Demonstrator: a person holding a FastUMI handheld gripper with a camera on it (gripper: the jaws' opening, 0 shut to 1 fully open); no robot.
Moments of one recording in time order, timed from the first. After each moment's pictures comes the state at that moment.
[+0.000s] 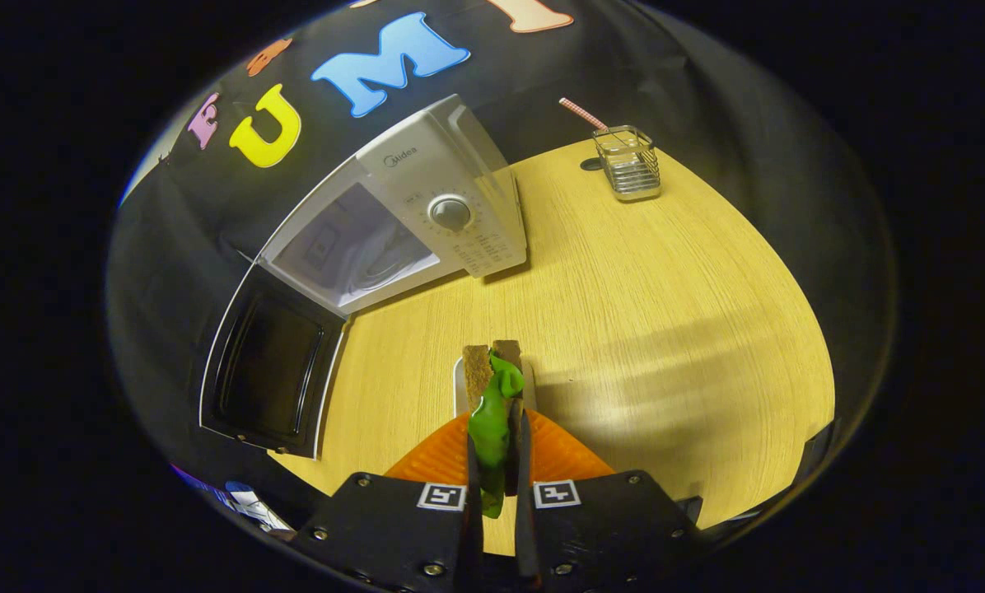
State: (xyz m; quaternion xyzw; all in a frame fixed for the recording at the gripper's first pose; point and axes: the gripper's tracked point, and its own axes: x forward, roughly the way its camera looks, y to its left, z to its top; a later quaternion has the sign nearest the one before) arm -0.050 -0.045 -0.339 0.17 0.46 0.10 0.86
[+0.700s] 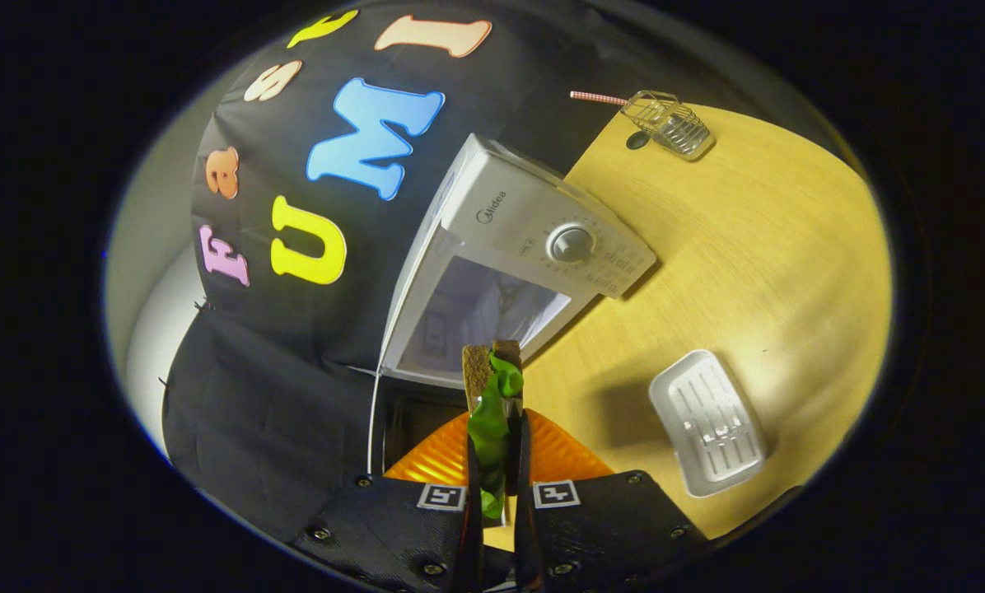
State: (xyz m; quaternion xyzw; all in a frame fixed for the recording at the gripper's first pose) arm 0.014 0.079 -0.275 0.47 0.36 0.14 0.80
